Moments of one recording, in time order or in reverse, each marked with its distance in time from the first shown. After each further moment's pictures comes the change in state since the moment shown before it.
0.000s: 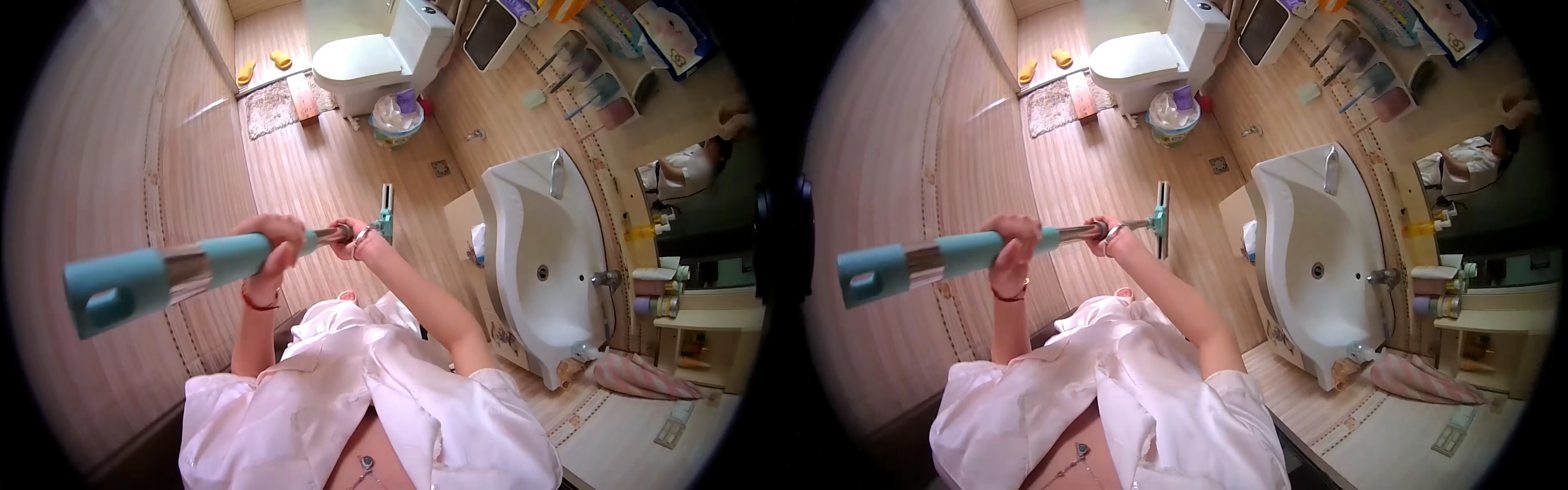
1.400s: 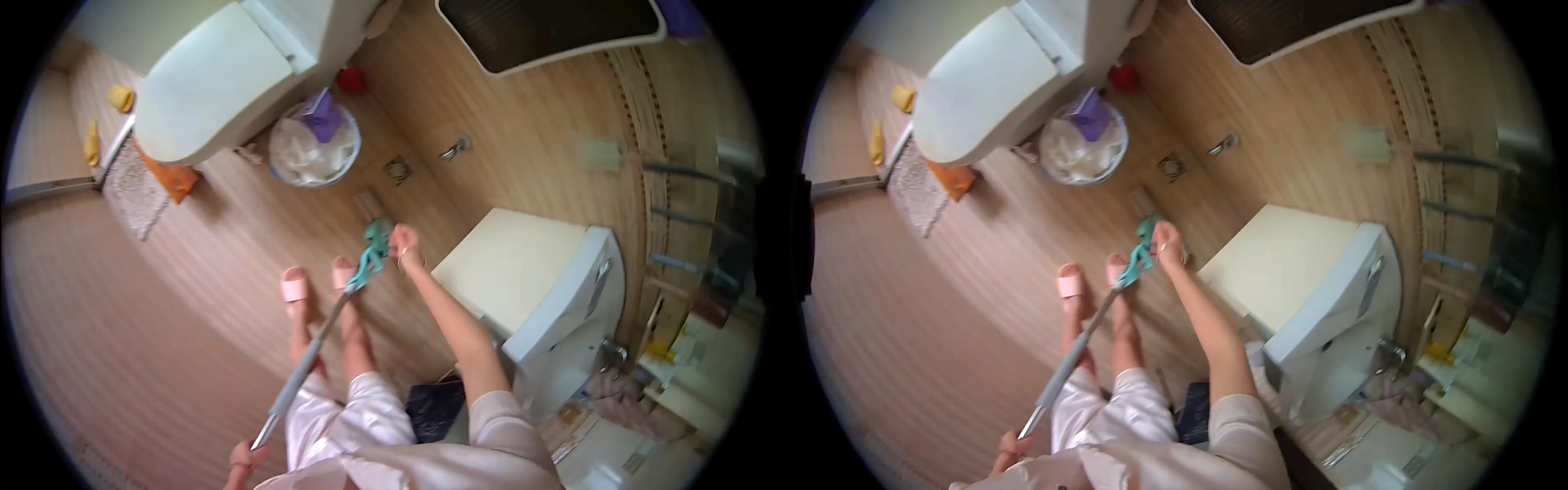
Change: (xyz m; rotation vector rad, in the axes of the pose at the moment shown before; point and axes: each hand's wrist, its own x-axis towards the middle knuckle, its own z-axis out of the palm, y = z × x) left_hand 0.074 -0.321 -0.299 1.059 -0.555 -2.292; right_hand 0.131 -0.554 -0.029 -0.777 0.750 -1.257
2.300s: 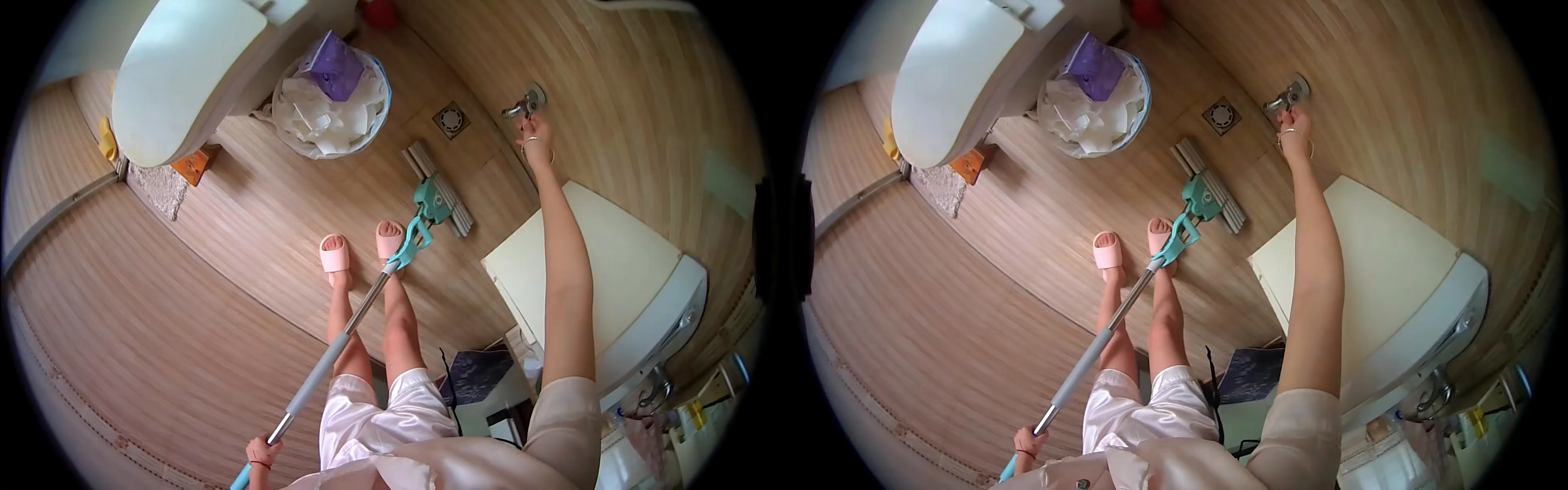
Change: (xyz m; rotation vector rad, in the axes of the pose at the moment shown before) left_hand -0.026 0.040 -0.009 0.339 0.271 -0.031; right_hand 0.239 -0.064 -0.117 -0.299 0.198 -0.118
